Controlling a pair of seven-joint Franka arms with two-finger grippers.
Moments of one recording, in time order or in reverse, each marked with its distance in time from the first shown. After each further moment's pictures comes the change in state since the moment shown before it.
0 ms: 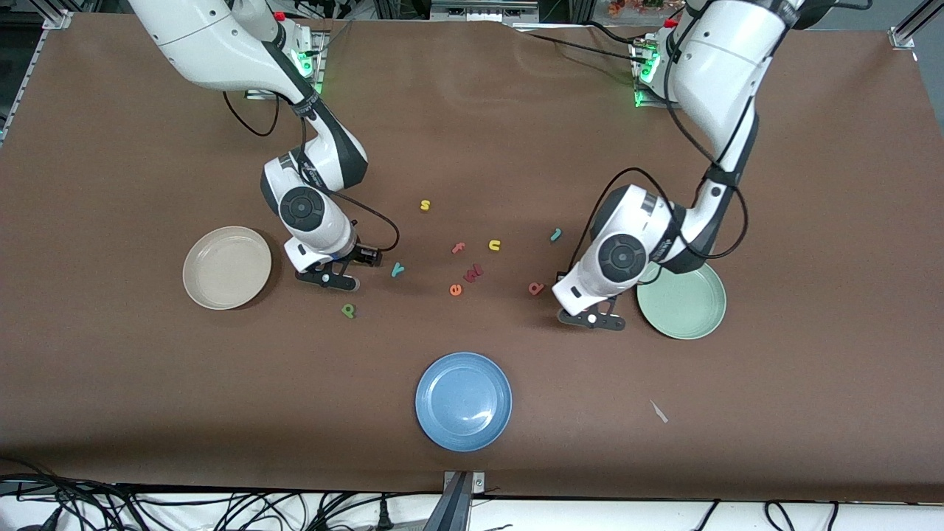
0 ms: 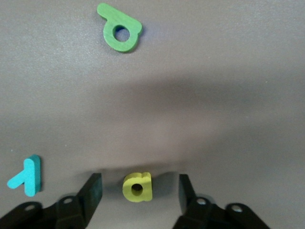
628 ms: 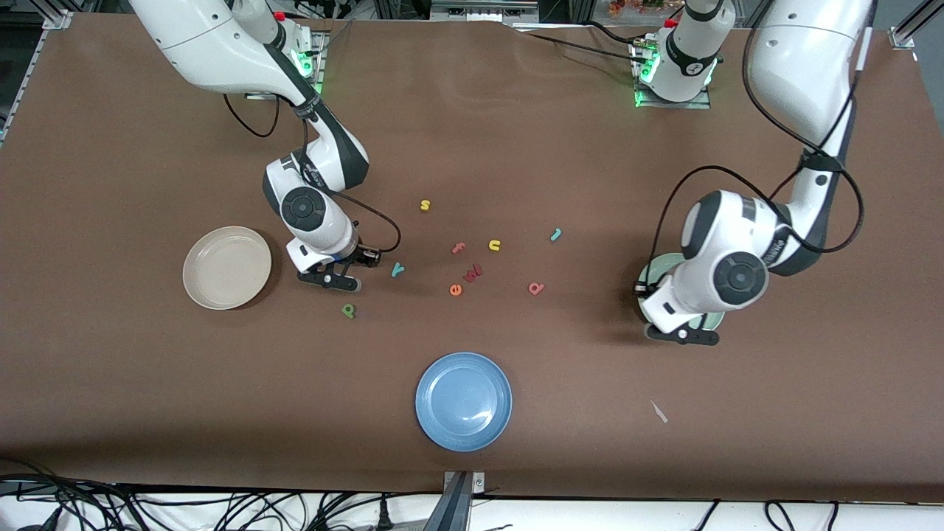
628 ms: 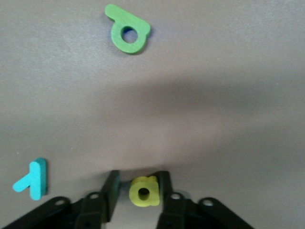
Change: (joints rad) left arm 0.218 -0.071 0.007 -0.038 0.003 -0.112 0.179; right arm 0.001 0.011 0.005 0.000 0.001 0.029 0.004
